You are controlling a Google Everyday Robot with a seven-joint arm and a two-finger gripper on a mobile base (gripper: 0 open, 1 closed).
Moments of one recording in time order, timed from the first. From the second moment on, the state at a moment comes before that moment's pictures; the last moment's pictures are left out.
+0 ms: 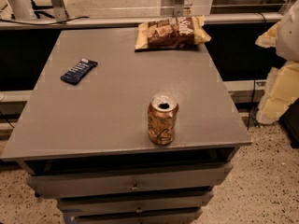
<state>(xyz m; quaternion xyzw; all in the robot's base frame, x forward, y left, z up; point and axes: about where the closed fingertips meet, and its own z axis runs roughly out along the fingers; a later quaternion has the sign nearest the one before) 0.438 -0.216 0.977 -0.60 0.78 -0.04 0.16</state>
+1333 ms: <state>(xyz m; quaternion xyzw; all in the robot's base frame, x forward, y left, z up) 0.557 -0.207 0.961 -0.57 0.76 -0.01 0.31</state>
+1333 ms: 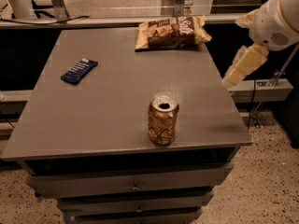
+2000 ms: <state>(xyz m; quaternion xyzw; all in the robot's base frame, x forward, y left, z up) 0.659 -0.201 0.951 -0.51 0.74 0.08 0.43</state>
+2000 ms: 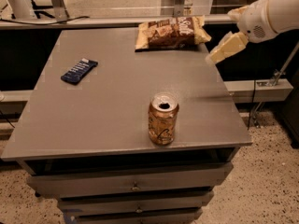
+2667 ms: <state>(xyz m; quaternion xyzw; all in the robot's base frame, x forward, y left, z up) 0.667 -0.199 0.945 -0.50 0.74 0.10 0.44</state>
